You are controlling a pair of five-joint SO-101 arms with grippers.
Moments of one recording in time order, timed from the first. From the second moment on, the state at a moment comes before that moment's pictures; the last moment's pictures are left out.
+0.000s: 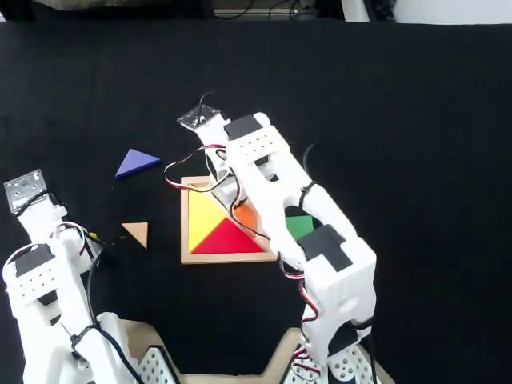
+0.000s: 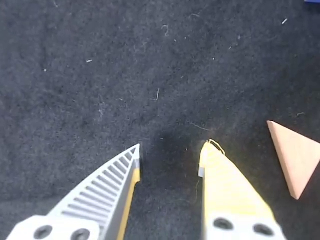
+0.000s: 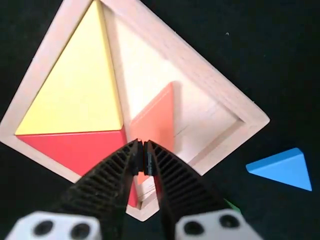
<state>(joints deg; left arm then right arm) -36.6 -44.8 71.4 49.5 -5.7 -28.5 22.5 -3.3 80.0 13.9</state>
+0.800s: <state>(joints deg) -36.6 -44.8 71.4 49.5 -5.7 -26.4 27.7 -4.3 77.8 14.1</state>
